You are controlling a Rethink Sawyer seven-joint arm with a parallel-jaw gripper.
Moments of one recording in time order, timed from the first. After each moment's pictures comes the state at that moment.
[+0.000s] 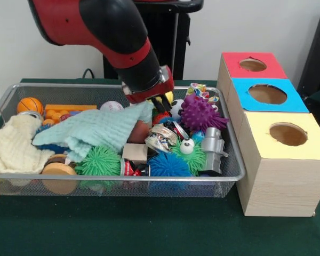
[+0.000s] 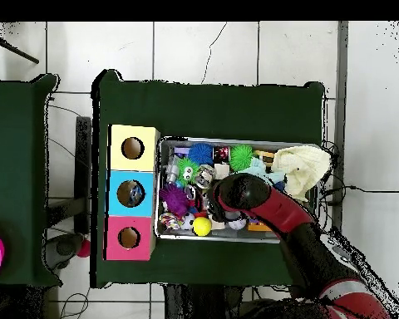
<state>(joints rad) -0.56 -0.47 0.21 1.75 0.08 0.74 1.17</state>
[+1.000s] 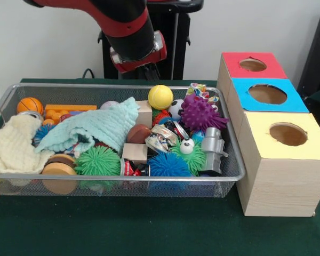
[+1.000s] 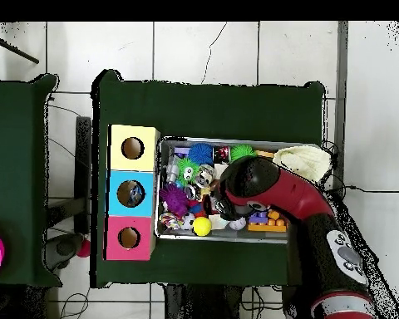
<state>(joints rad) -0.45 -0.56 0.07 1.62 0.04 1.06 1.17</state>
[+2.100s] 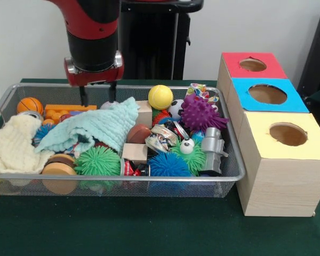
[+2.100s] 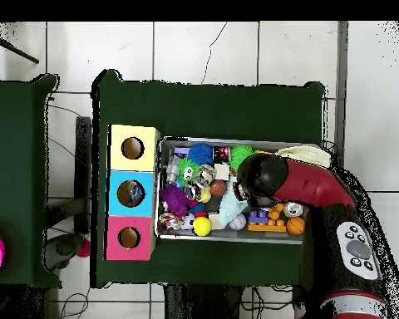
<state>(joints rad) -0.44 -0.55 0.02 1.47 -0.24 0.86 1.17</state>
